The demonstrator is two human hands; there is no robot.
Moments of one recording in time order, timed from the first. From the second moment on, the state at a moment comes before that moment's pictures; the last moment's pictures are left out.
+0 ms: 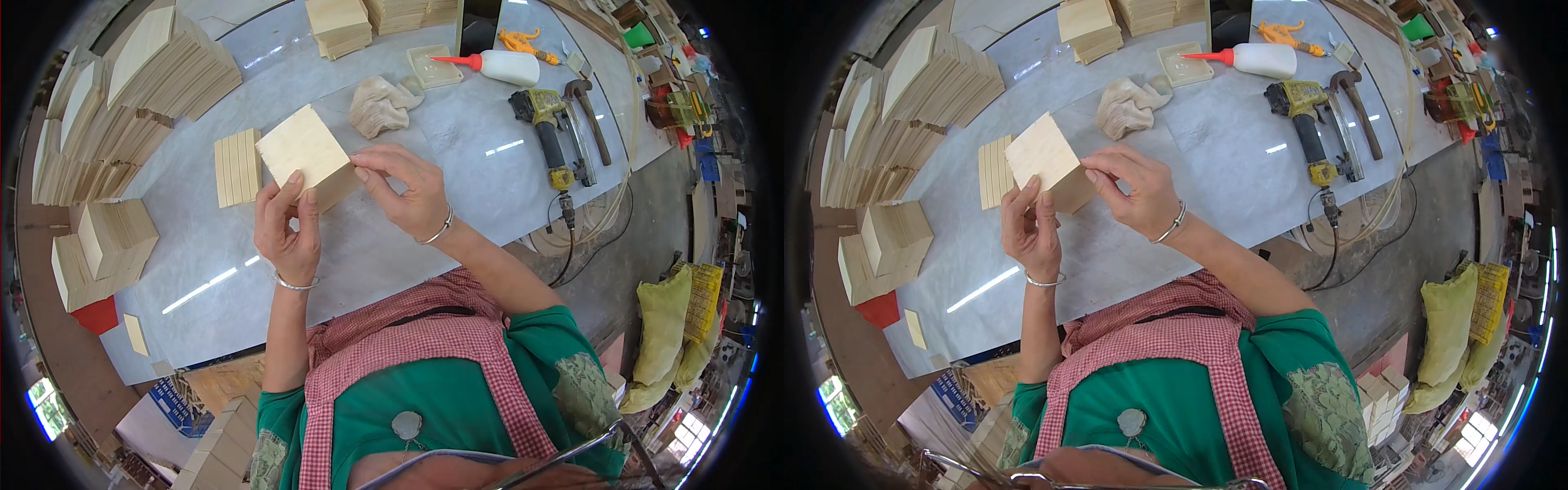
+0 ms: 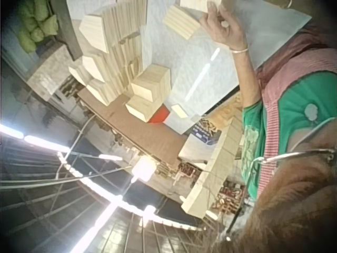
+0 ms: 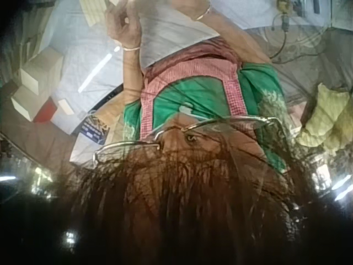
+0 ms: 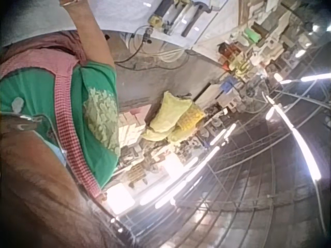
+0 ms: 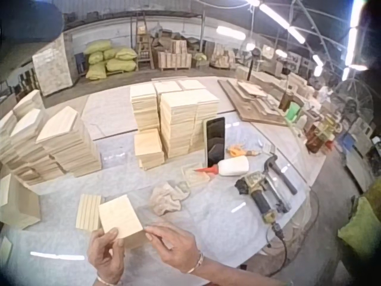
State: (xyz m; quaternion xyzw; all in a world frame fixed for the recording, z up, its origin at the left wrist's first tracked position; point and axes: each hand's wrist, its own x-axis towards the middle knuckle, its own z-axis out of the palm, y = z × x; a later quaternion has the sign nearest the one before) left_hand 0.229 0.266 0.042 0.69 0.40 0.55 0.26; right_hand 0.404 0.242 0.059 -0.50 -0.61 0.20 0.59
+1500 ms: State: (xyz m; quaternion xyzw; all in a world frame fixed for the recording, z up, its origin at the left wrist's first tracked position) left_hand 0.230 0.263 0.040 0.70 0.38 0.54 0.26; right_hand 0.419 0.262 0.054 -0.45 -0.62 0.31 0.57
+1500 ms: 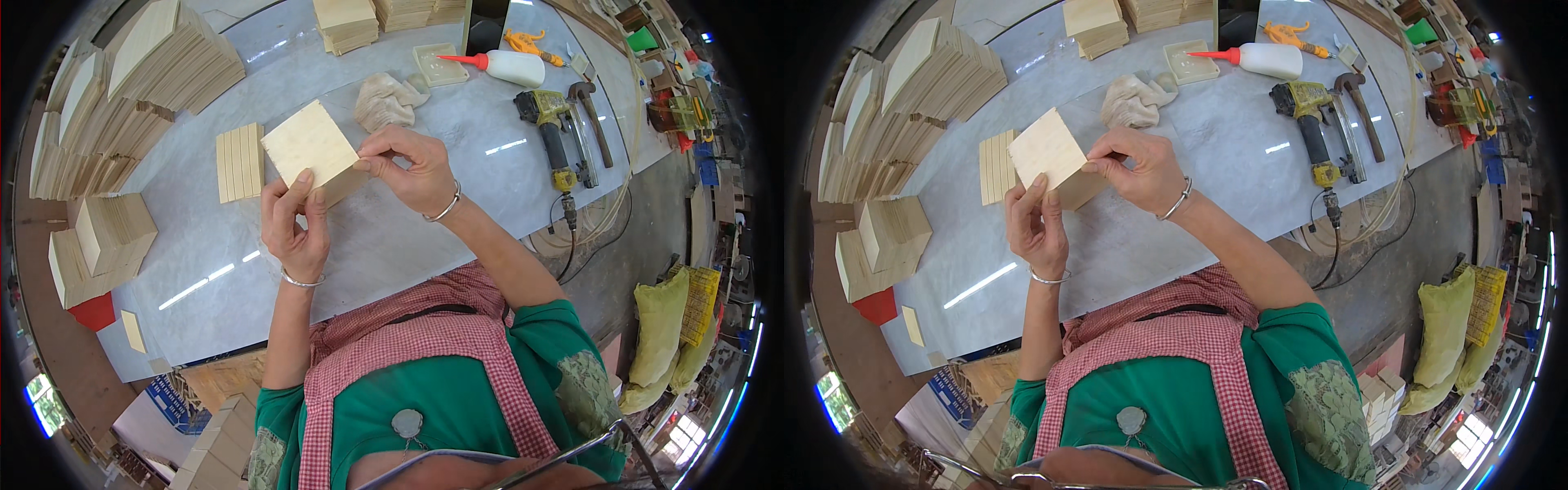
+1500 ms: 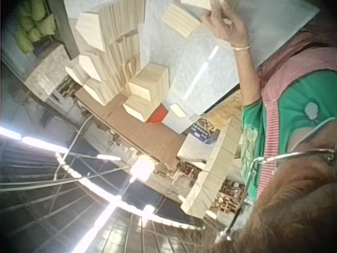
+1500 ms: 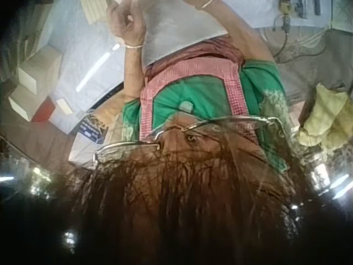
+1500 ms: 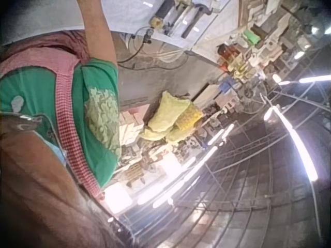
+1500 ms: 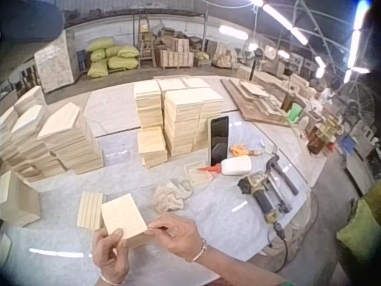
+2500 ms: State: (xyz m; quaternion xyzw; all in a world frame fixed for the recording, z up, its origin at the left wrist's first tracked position) left_hand 0.232 0.260 0.043 0.70 0.38 0.54 0.25; right_hand 0.401 0.226 0.064 -0.51 -0.59 0.25 0.58
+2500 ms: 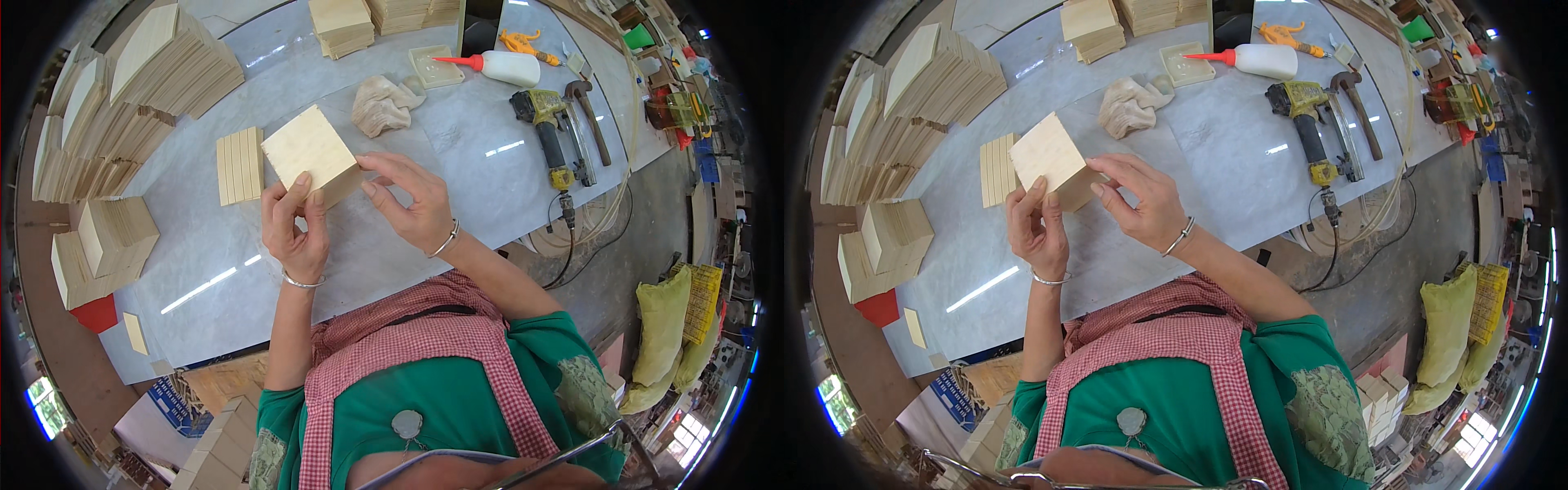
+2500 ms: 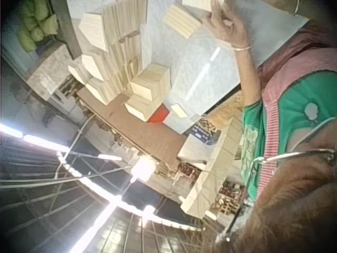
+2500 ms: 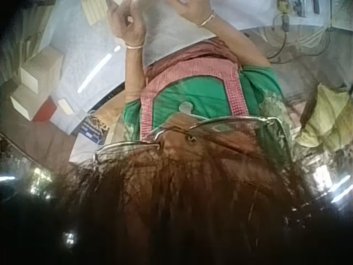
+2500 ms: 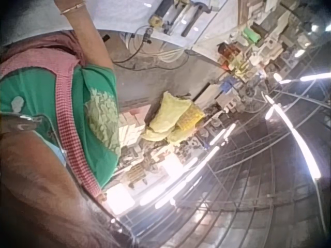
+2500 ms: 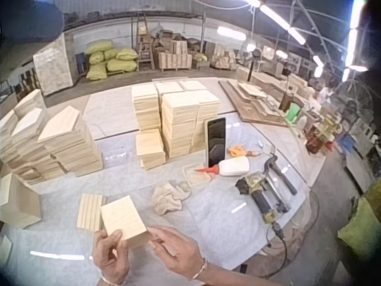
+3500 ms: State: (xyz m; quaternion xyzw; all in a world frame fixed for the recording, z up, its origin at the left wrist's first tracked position) left_hand 0.232 0.257 0.038 0.71 0.37 0.55 0.24; right_hand 0.415 0.250 0.072 -0.46 -0.65 0.26 0.55
